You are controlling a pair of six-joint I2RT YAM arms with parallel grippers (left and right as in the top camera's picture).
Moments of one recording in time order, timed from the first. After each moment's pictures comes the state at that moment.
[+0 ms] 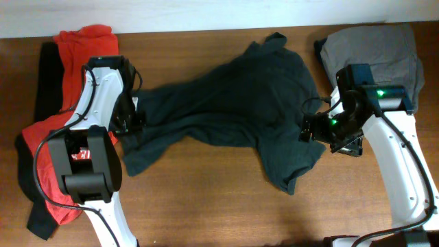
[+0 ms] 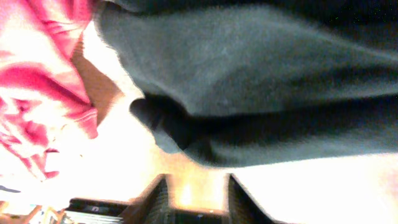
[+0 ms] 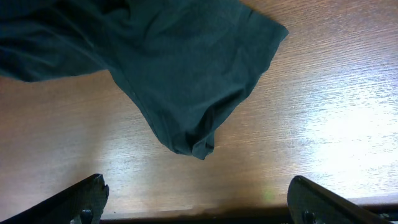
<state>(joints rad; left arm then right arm) 0.01 2.14 1.75 -1.53 -0.04 -0.16 0.00 1.49 1.40 -1.40 -0.16 0.29</state>
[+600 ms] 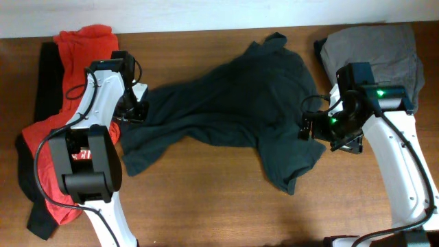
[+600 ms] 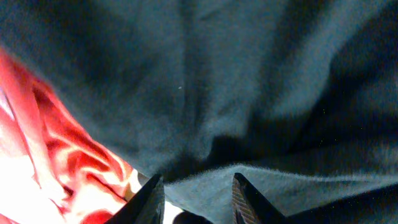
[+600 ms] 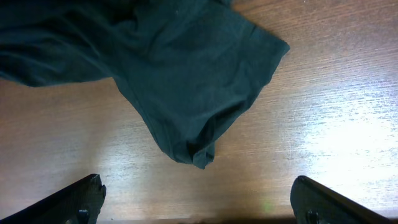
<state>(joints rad) 0.01 2.14 1.72 -1.21 -0.09 0.23 0.00 1.49 1.40 -1.36 -0.16 0.27</state>
